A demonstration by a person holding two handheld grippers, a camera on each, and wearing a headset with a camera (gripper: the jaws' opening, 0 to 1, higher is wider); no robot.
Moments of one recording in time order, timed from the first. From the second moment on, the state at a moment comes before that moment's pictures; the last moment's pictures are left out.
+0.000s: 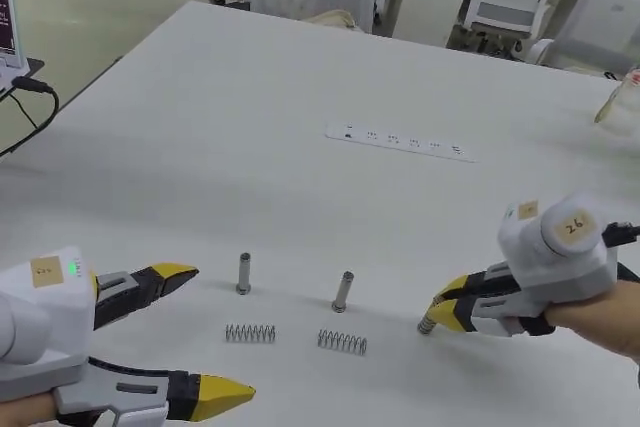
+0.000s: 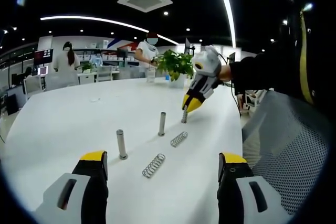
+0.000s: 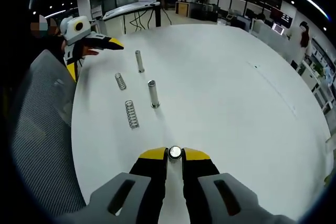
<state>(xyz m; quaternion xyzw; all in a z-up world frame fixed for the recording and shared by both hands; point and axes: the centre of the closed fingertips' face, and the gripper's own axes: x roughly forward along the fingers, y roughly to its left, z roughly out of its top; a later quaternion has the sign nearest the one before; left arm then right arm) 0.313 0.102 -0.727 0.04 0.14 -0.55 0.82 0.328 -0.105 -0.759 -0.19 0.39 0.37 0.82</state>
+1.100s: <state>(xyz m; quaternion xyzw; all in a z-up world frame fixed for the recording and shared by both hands) 0.310 0.101 -0.725 0.05 0.14 -0.55 0.82 0.333 -0.106 -0.740 -0.19 0.36 0.36 0.84</state>
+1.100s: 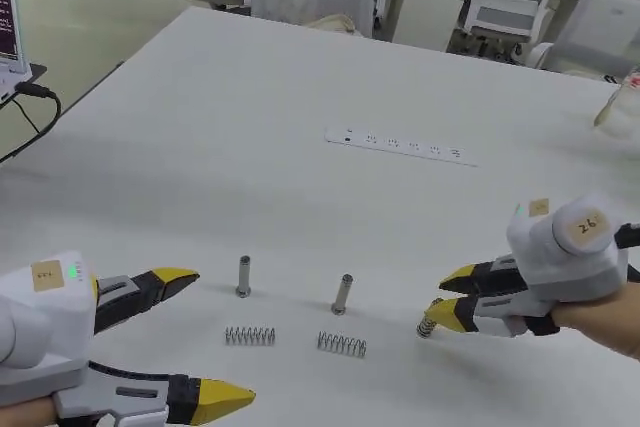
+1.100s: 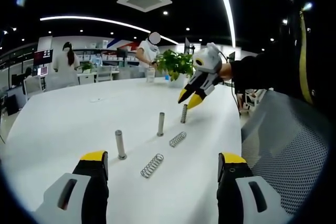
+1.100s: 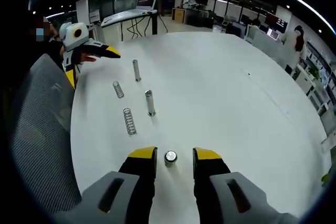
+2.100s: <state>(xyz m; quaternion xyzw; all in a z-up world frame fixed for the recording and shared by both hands) 0.310 0.098 -0.723 0.04 0.14 -0.56 0.82 0.322 -0.049 -0.716 -0.23 0.32 0.42 0.82</state>
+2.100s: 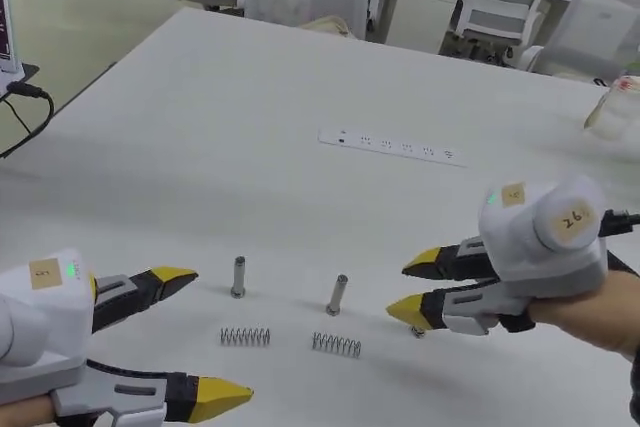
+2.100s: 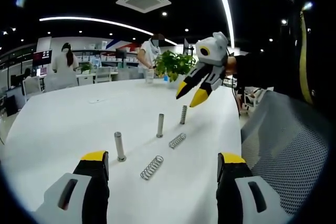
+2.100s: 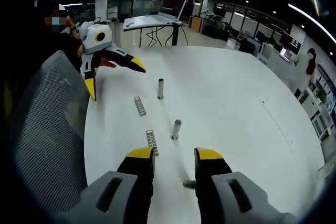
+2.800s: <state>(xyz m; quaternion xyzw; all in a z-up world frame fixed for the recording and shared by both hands) 0.307 0.101 -0.726 0.04 0.14 -0.56 0.82 0.306 -0.014 -0.759 -0.23 0.35 0.46 0.78</state>
